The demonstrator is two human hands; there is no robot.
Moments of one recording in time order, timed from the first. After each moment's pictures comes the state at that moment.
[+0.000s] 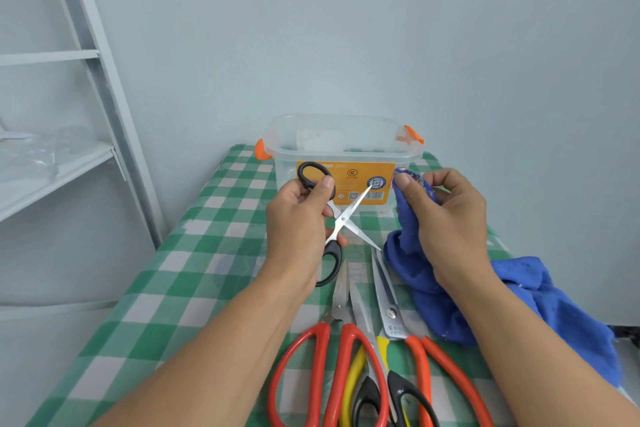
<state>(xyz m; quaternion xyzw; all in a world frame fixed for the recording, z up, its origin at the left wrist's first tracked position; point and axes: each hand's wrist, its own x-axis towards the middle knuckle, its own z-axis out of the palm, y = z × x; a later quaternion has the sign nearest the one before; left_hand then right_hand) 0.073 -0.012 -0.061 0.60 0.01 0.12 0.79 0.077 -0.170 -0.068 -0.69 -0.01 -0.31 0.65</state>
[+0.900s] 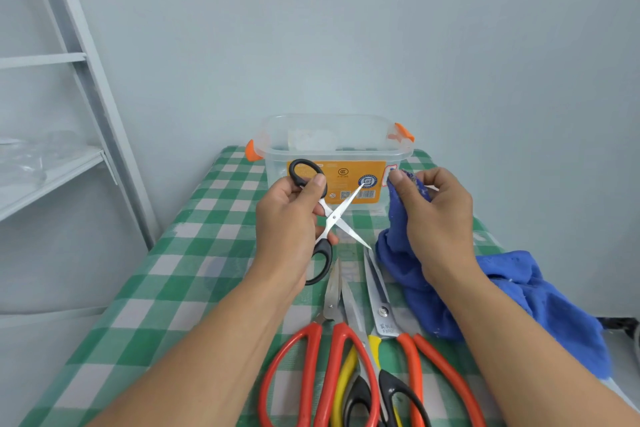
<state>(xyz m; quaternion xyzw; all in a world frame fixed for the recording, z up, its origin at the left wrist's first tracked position) 0.071 -0.012 -0.058 0.61 0.00 0.13 0.78 0.074 -0.166 -0.064 -0.70 0.03 -0.30 0.64</state>
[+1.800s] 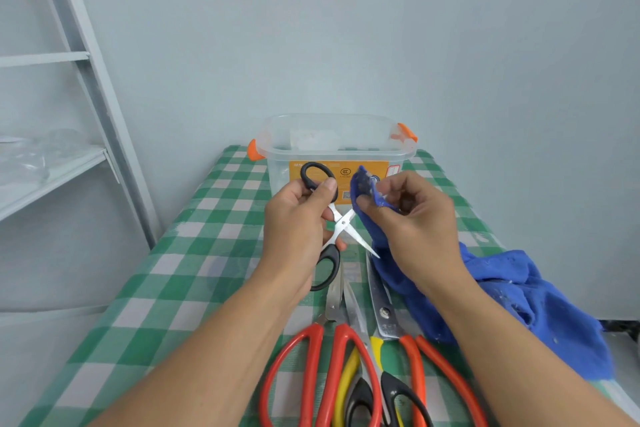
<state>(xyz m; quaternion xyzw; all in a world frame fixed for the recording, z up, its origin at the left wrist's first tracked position) 0.072 -0.015 -0.061 0.61 -0.02 0.10 0.79 0.068 -0.150 -0.069 -0.73 -0.10 -0.28 0.61</state>
